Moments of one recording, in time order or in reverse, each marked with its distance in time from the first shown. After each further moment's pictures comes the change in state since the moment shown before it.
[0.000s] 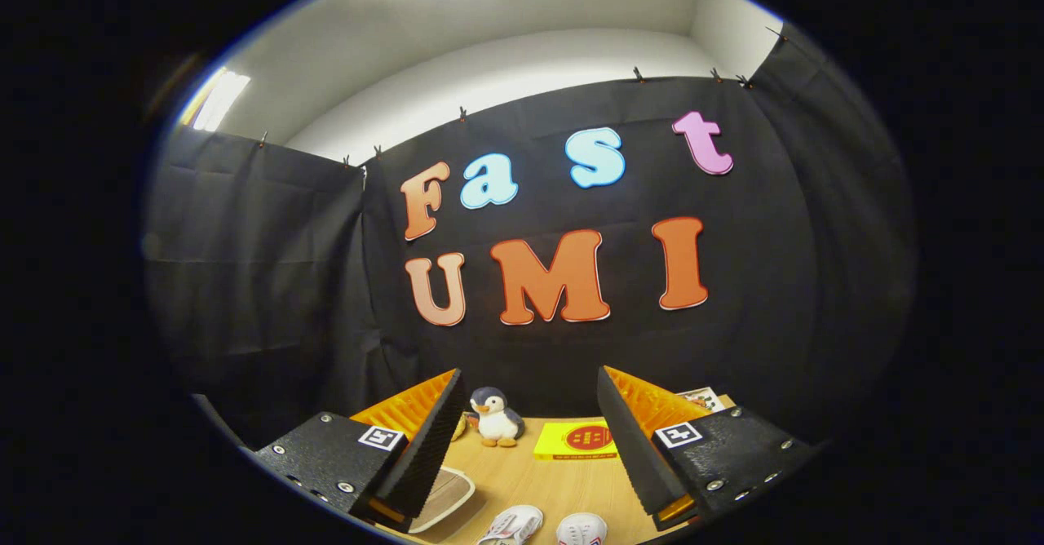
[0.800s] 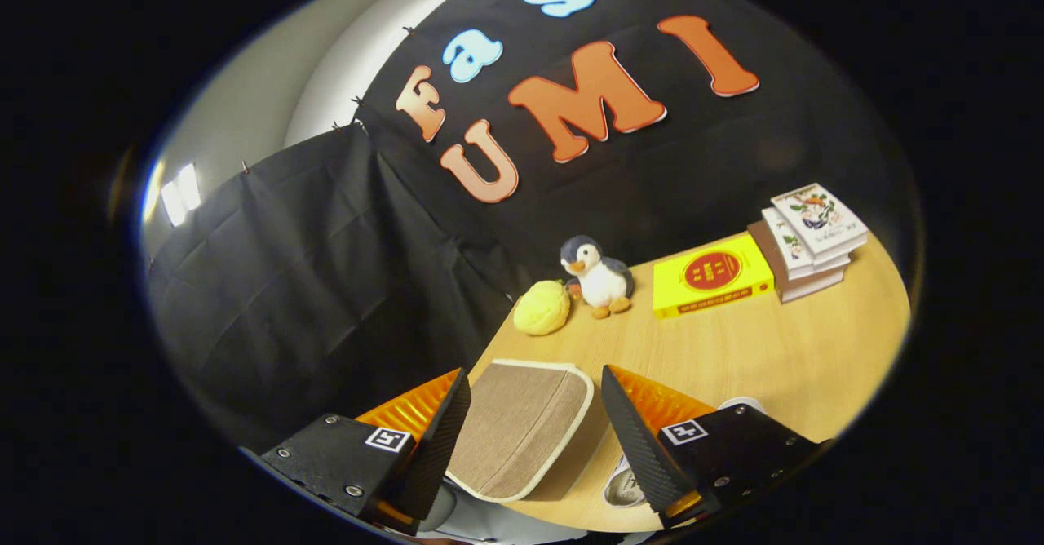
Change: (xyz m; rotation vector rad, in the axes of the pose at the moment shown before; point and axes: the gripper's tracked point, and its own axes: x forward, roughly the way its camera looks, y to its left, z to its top) arm 0.012 0.090 -0.188 0.429 0.542 0.297
